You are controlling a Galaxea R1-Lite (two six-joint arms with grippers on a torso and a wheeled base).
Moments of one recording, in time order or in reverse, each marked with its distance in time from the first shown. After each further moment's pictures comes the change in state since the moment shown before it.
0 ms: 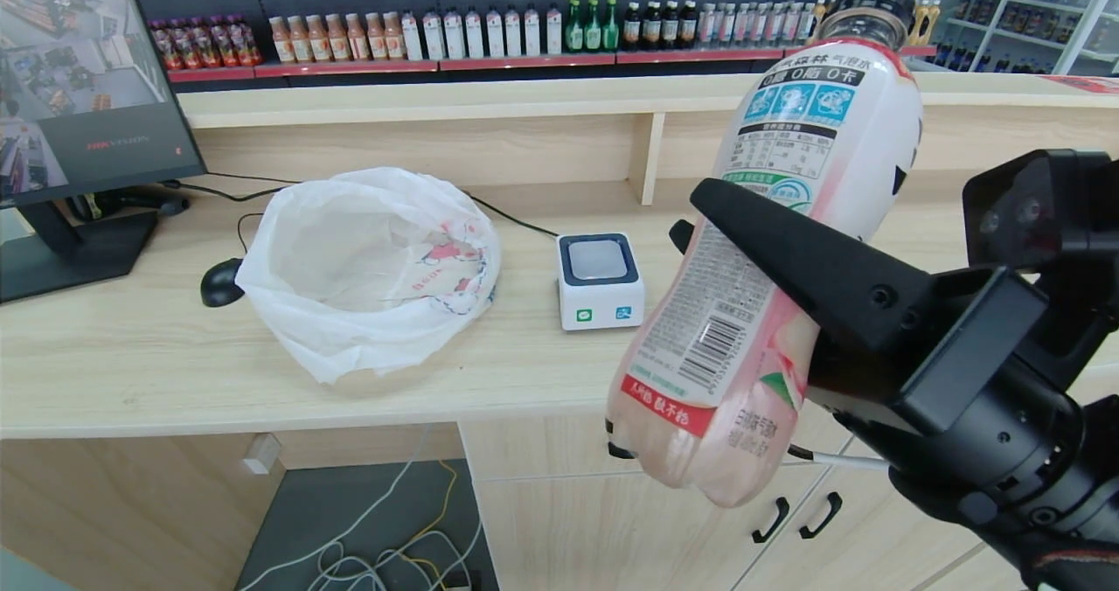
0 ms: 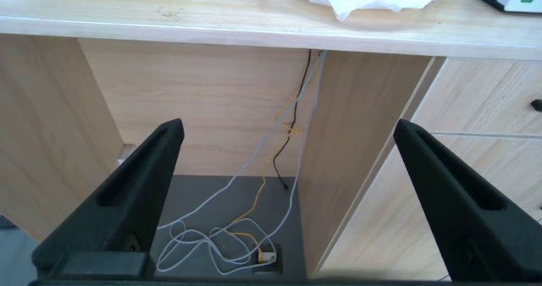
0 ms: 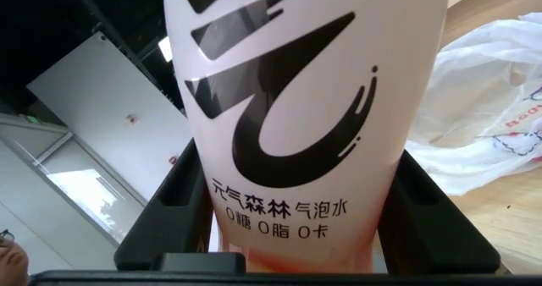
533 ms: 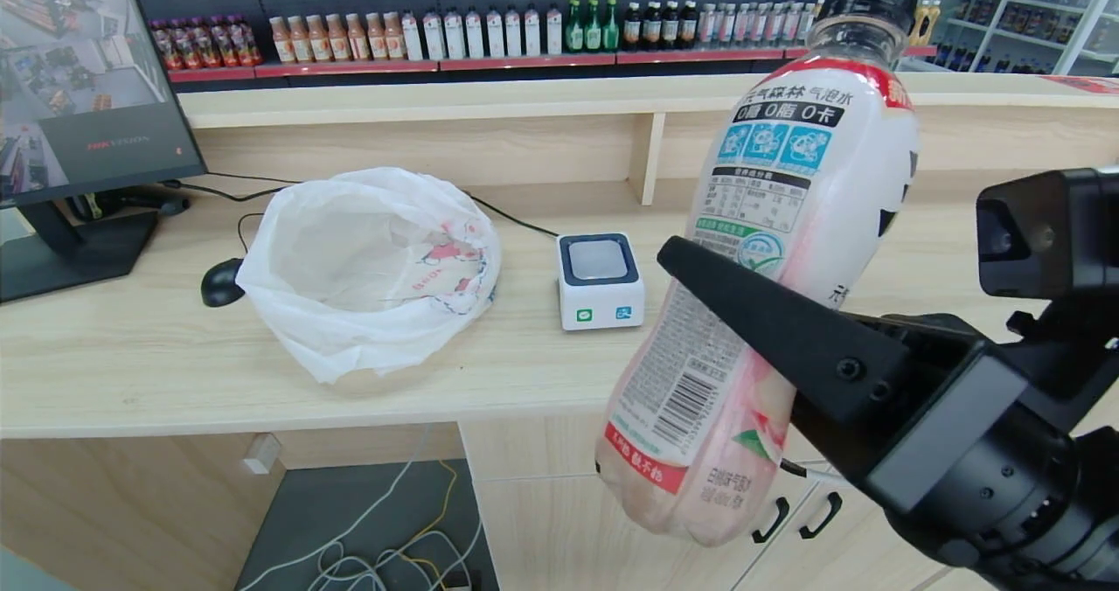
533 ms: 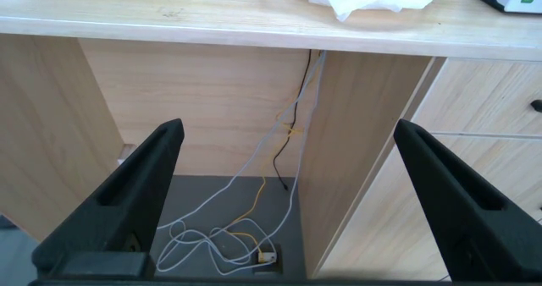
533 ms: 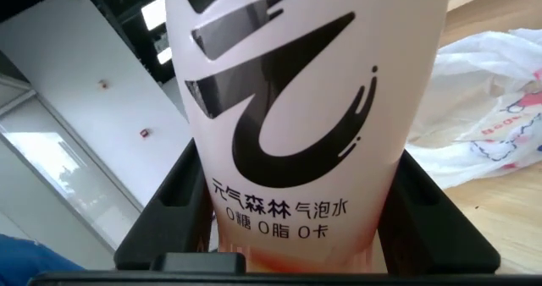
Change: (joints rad) left arm 0.000 0.000 0.000 0.000 0.000 0.000; right arm 0.036 0.005 0.029 0.000 0.002 -0.186
